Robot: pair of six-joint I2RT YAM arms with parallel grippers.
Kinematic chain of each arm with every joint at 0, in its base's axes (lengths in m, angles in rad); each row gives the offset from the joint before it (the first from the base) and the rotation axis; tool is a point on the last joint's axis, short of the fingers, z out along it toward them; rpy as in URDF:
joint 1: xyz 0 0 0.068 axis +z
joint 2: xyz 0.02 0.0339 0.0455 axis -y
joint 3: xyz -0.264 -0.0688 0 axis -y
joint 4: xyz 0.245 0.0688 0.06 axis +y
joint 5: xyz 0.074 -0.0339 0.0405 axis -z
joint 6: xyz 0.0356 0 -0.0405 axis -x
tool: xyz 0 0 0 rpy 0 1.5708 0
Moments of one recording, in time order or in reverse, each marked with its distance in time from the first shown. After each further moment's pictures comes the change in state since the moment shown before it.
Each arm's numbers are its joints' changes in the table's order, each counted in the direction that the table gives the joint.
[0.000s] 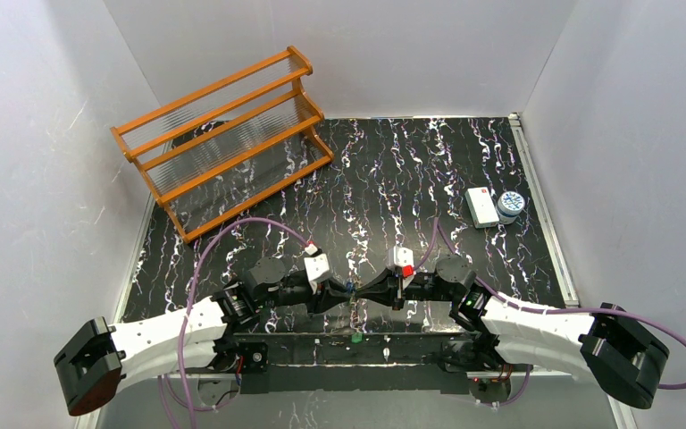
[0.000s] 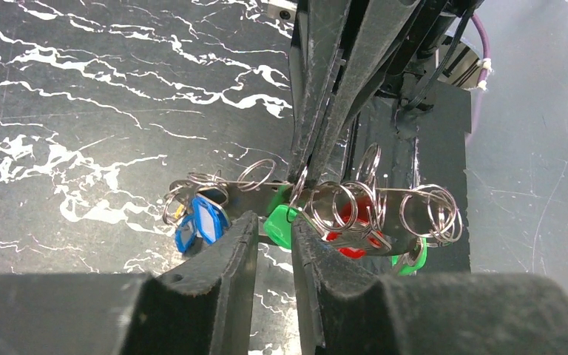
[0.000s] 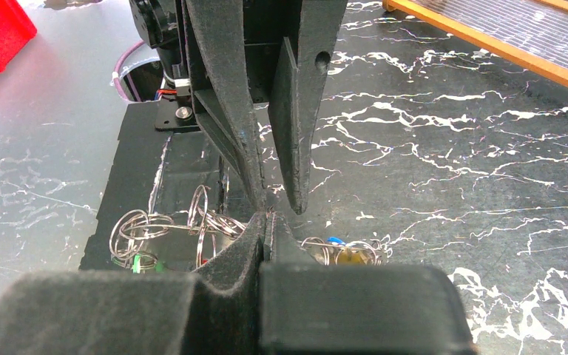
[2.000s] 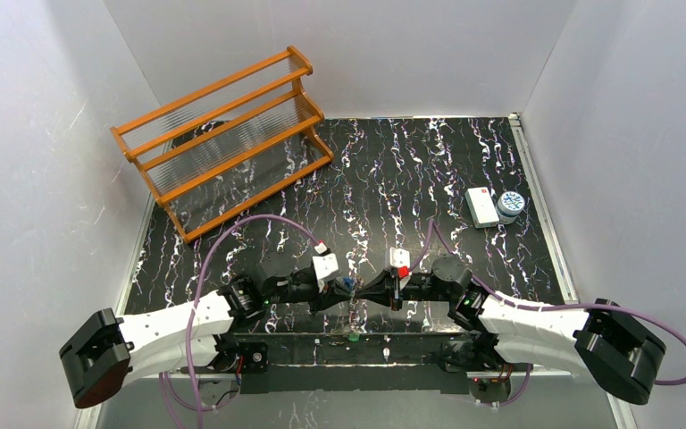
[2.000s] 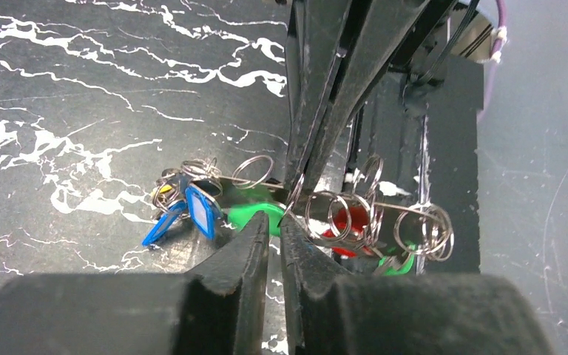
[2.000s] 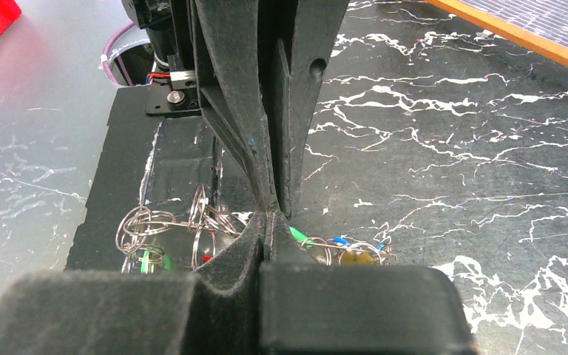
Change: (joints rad) left arm 0.004 -0.070 0.053 0.060 0.016 -0.041; right arm 0.000 -0.038 0.000 0.008 0.008 0.029
